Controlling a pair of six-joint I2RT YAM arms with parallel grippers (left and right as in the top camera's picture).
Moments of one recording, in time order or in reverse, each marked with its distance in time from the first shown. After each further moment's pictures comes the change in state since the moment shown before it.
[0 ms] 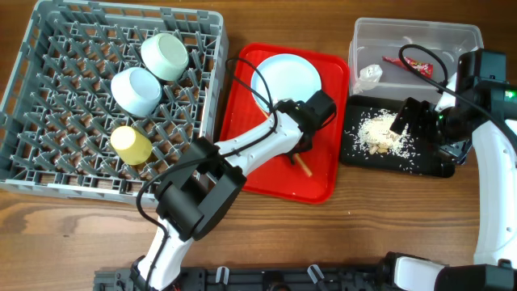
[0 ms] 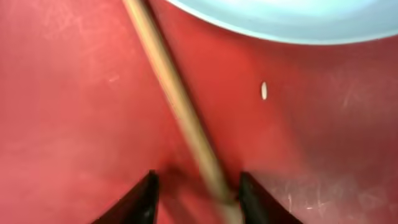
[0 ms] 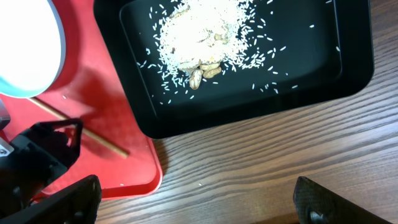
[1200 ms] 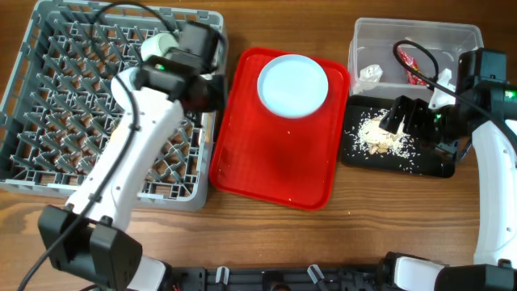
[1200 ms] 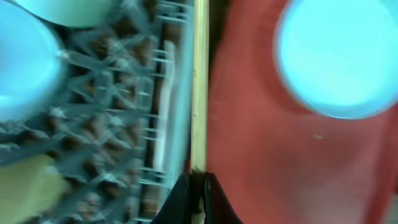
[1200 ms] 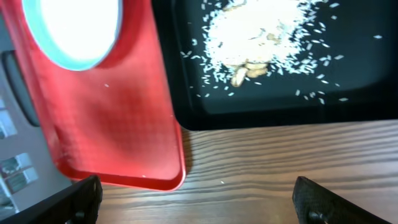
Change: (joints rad) left arm 0.474 -0.494 -0.008 -0.231 0.119 0.619; right arm 0.000 0.000 0.000 0.018 -0.163 -0.102
